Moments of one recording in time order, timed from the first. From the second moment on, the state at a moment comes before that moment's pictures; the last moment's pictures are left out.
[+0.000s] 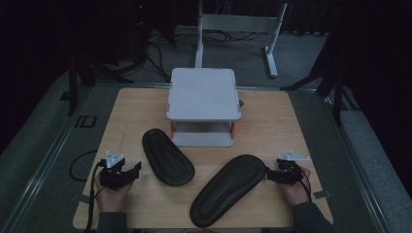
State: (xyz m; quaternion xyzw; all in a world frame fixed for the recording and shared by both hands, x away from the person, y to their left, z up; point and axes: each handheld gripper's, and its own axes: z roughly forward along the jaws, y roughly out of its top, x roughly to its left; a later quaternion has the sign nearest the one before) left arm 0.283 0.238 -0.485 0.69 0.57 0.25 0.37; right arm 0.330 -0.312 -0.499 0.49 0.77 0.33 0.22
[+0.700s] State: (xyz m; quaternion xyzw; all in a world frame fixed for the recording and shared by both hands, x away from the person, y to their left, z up) left arm 0.256 0.197 -0.491 0.76 0.49 0.25 0.36; right arm 0.318 -0.325 -0.465 0.50 0.75 0.35 0.26
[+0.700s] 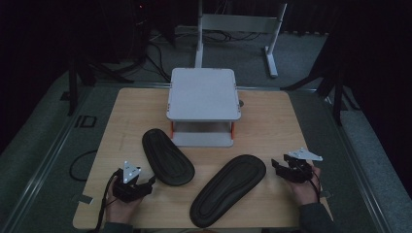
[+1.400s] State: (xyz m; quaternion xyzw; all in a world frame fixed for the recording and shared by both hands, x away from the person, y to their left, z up) left arm 0.264 0.183 -0.493 0.77 0.46 0.24 0.36; right arm 0.316 -0.185 -0.406 0.31 0.82 0.42 0.22
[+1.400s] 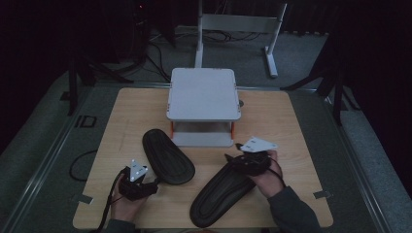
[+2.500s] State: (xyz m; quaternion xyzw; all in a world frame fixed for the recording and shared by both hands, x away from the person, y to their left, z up) left arm 0.295 0.149 -0.456 0.76 0.41 0.25 0.43; right arm 0.325 -0.107 -0.420 0.27 0.86 0.42 0.14
